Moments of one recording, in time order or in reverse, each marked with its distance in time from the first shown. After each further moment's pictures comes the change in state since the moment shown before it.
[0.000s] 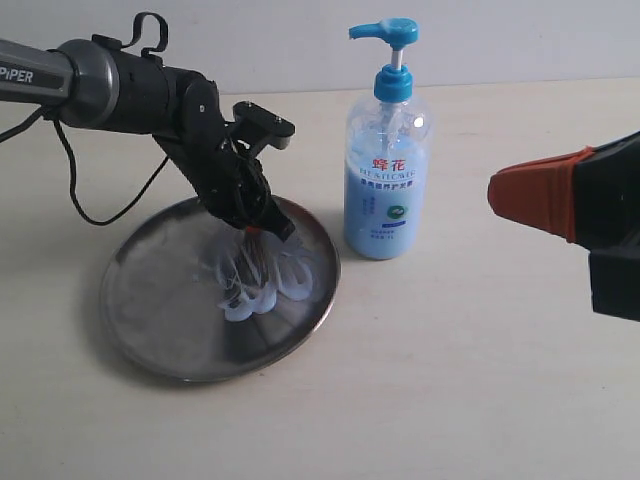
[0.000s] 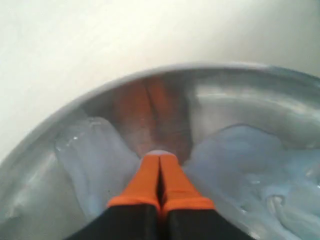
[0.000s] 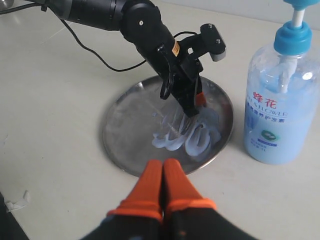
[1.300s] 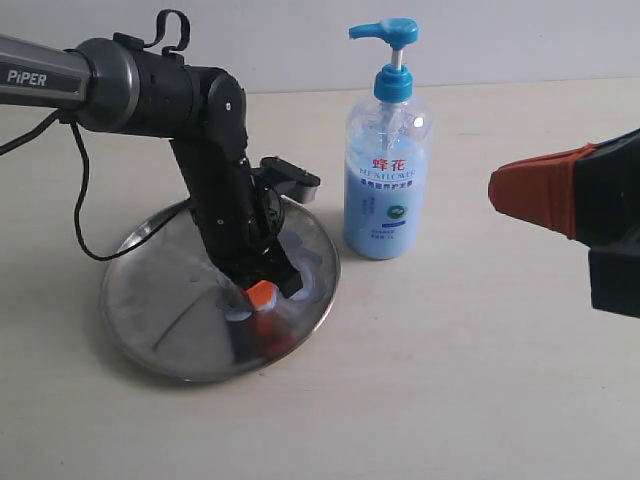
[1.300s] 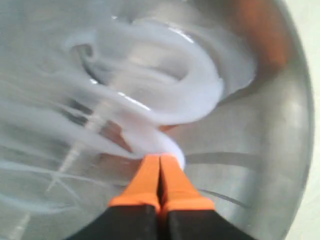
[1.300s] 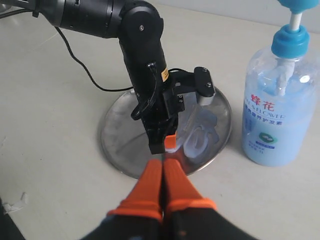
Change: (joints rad) left arm -0.082 -0.031 0.004 -0.149 0.411 0.115; right arm 0.000 0.000 0.000 -0.006 -0.008 0.000
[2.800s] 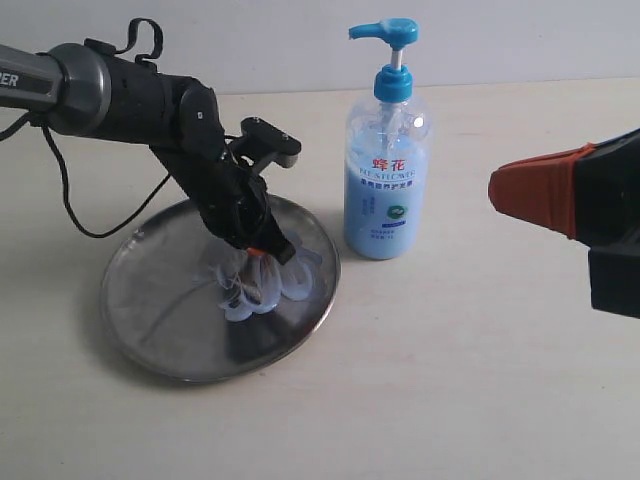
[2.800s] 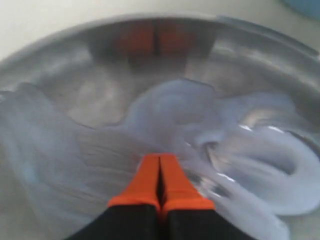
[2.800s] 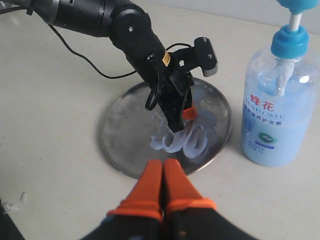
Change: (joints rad) left arm 0.044 -0.016 0.078 0.067 -0.360 -0.005; right arm 0.000 0.000 0.000 -0.002 0.000 0.000
